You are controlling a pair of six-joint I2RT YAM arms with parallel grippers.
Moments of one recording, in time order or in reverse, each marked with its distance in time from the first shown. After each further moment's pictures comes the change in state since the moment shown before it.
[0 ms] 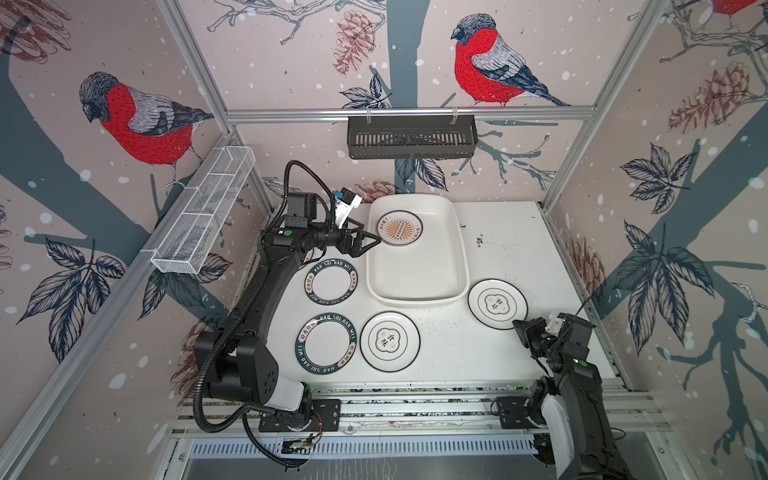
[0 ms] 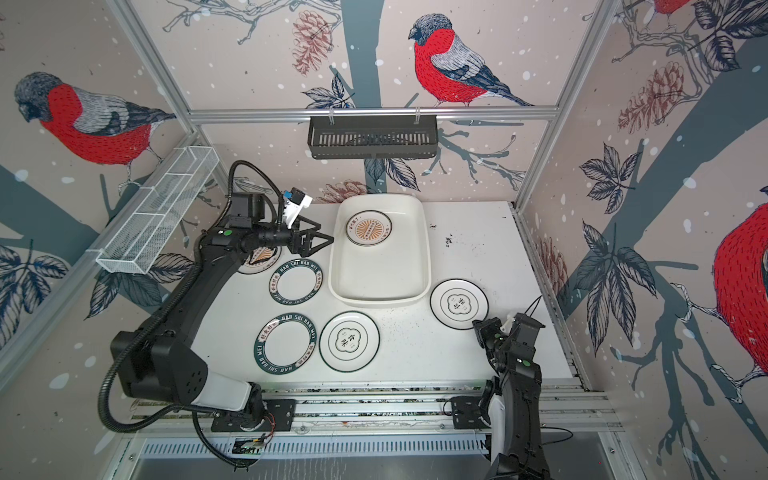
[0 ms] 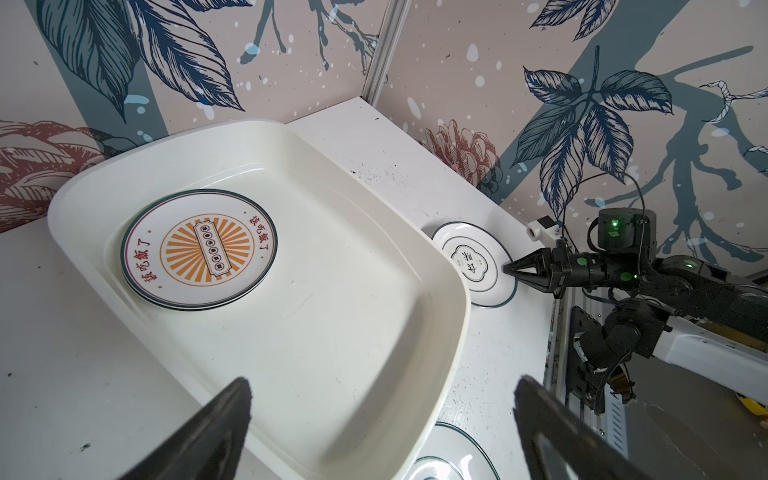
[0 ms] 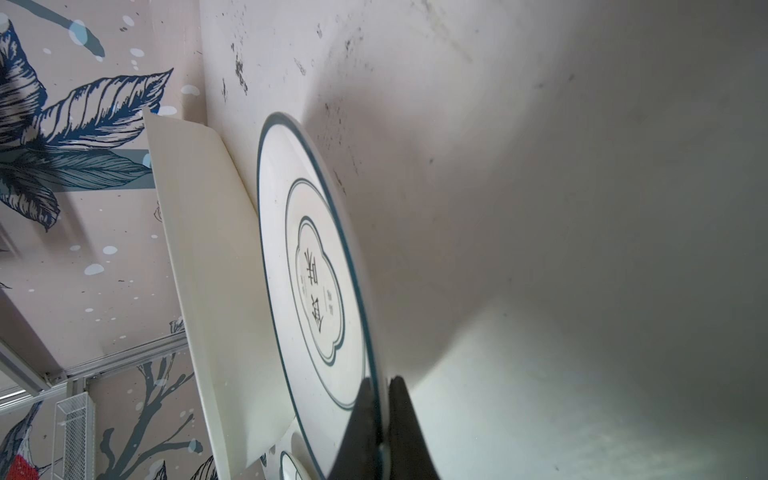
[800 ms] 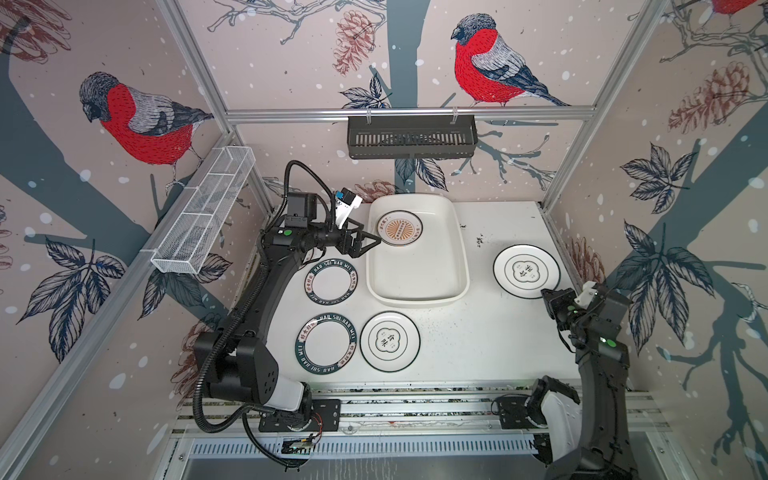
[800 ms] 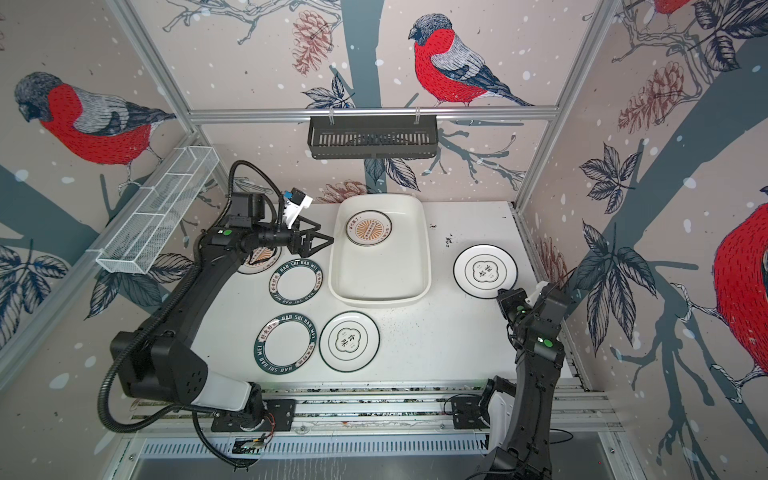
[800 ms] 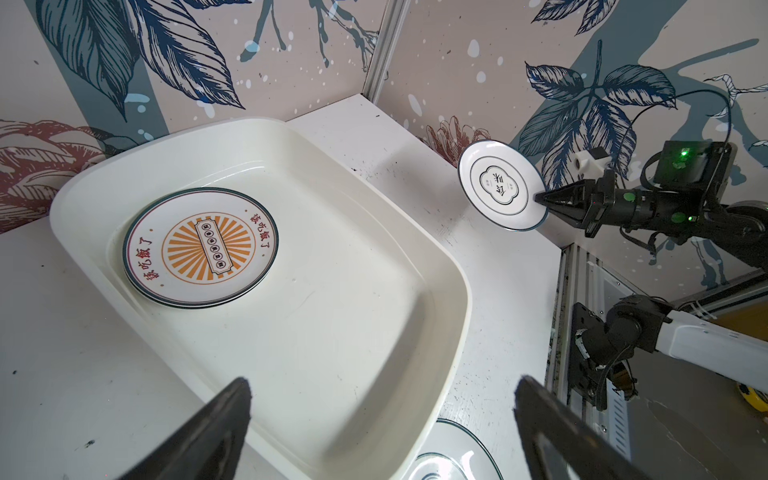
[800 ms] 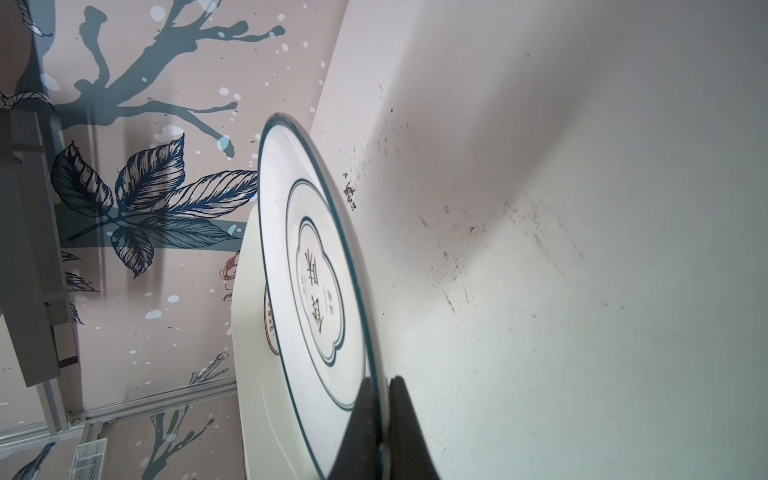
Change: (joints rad) left arm -0.001 0.001 0.005 -0.022 -0.007 0.016; right arm -0.092 0.112 0.379 -0.097 0.056 -0.094
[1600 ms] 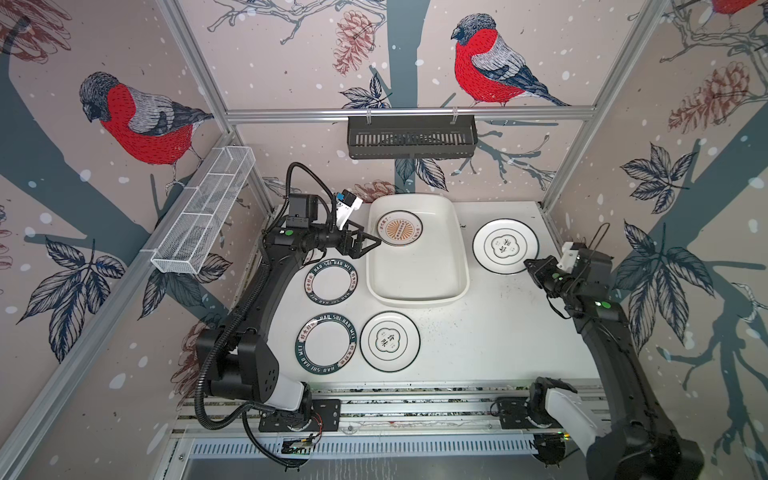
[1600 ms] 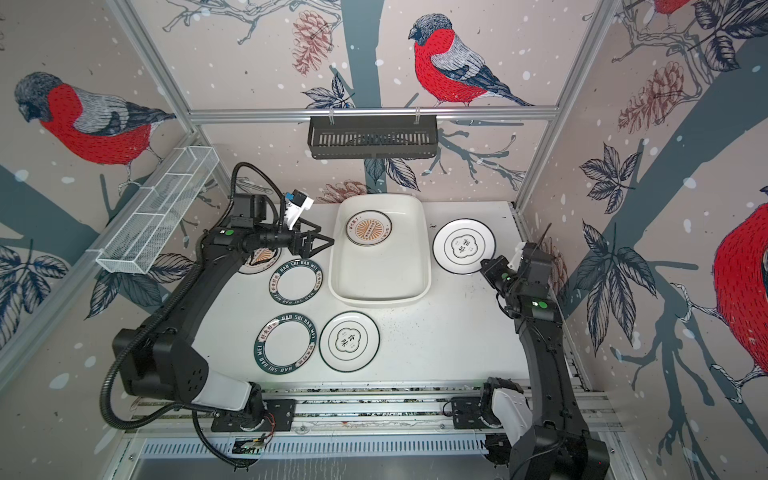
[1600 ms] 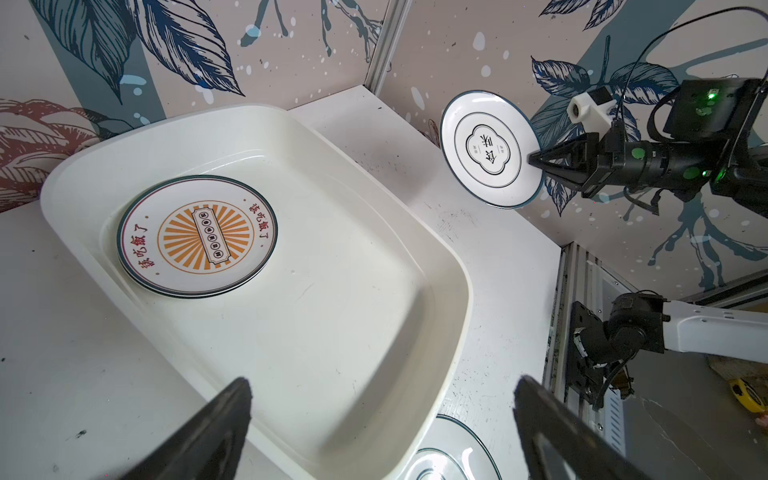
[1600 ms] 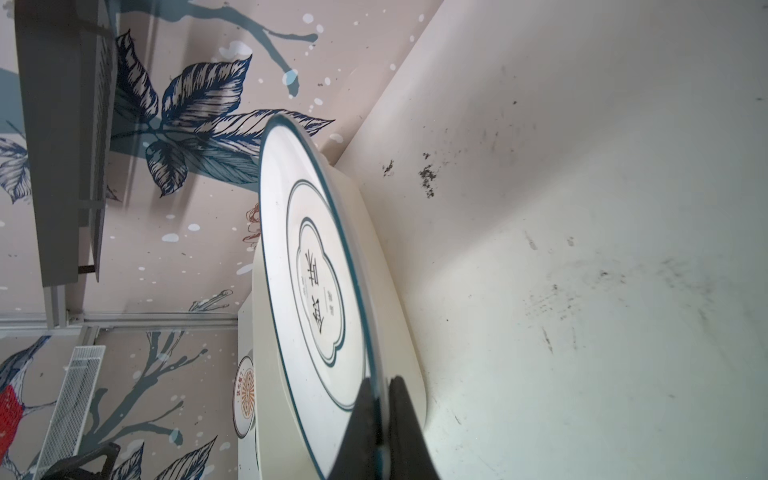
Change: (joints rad) left arm 0.000 0.006 -0.010 0.000 -0.005 -0.007; right arm 0.341 0.261 0.259 0.078 0.112 -0.034
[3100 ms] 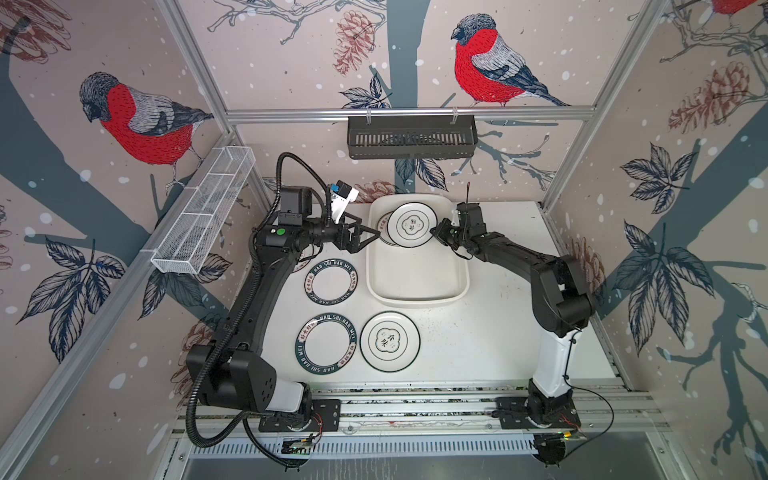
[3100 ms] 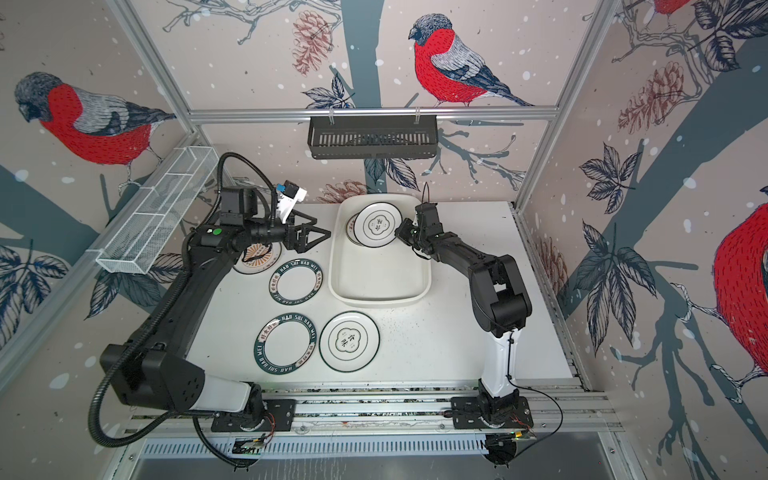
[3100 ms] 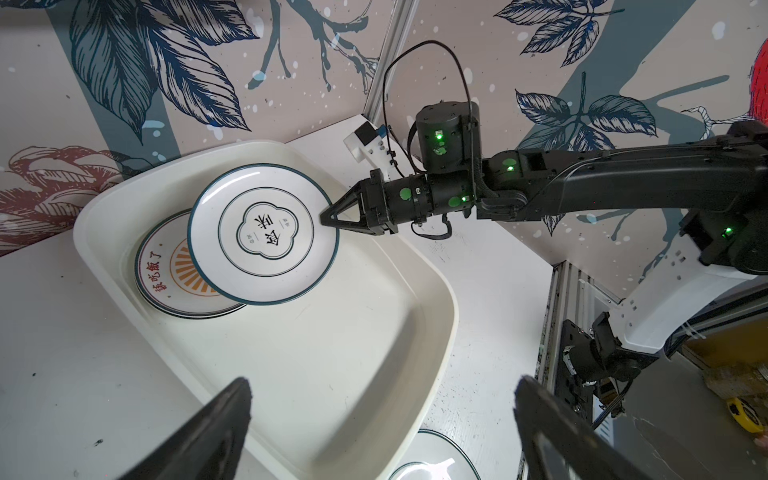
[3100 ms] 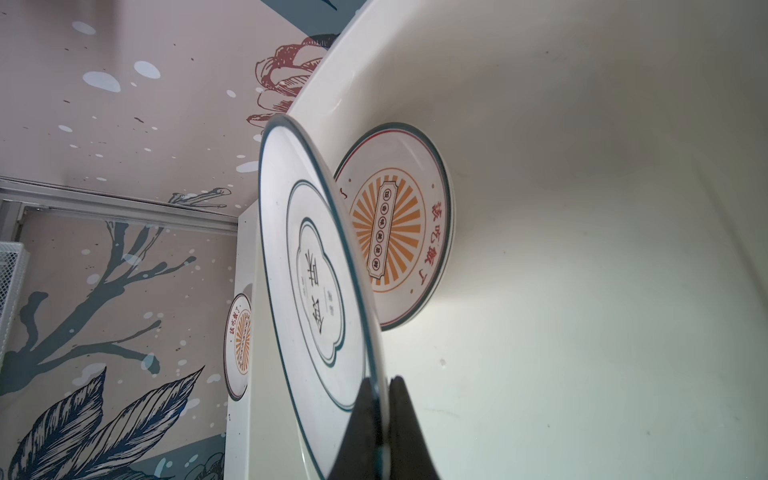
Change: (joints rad) left arm -0.001 -0.044 0.073 -0.033 -0.003 -0.054; right arm 0.524 1.037 0.629 0.355 0.107 0.076
